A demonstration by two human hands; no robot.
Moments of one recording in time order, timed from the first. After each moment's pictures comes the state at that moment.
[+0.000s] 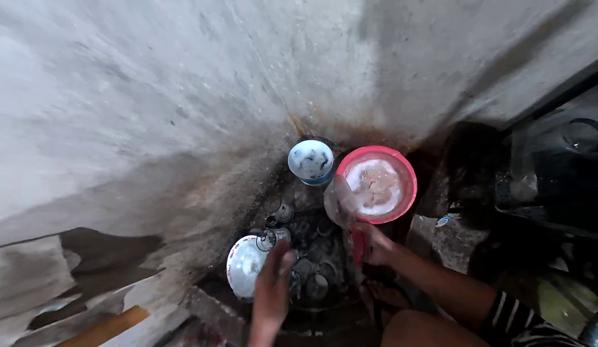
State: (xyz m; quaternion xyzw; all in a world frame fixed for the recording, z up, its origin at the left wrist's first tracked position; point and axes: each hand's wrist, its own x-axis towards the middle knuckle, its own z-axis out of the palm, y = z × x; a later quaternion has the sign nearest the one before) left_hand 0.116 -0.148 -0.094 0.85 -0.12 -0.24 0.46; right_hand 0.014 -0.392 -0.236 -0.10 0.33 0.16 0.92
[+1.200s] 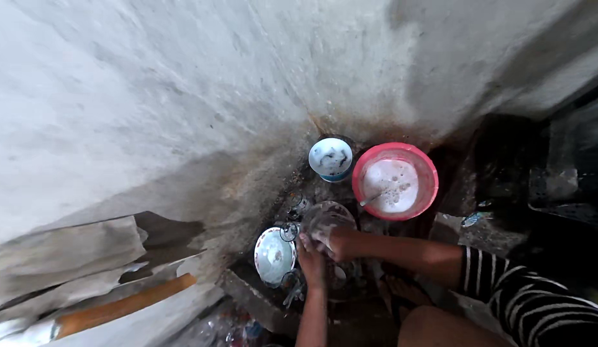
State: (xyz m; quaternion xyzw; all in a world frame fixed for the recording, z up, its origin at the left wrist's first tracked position) left_hand 0.100 -0.190 -0.188 0.84 0.06 -0.10 0.53; right_hand 0.091 -0.336 -0.178 -0.89 -0.14 0.14 0.41
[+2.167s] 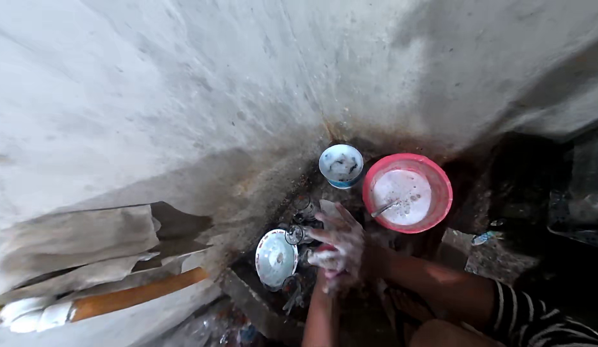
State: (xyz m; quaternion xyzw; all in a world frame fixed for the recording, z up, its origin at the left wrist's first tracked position) left_hand 0.069 -0.201 -0.093 0.53 0.08 -0.35 0.77; right_hand 0.079 -0.340 -0.145 -0.82 -0.24 -0.36 0.38
